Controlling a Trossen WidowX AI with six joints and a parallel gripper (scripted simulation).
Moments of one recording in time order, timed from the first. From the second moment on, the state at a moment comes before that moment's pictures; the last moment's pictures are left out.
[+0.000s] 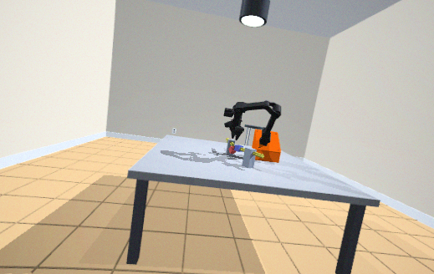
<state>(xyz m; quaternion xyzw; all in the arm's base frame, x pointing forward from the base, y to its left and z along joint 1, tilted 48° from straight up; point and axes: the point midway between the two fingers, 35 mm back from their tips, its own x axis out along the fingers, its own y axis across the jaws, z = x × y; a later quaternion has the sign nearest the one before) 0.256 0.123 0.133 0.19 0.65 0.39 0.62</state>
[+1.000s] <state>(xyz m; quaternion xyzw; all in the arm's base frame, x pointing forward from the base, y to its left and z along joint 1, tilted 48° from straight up) 0.255 0.126 0.124 -0.03 0.45 0.64 0.62</state>
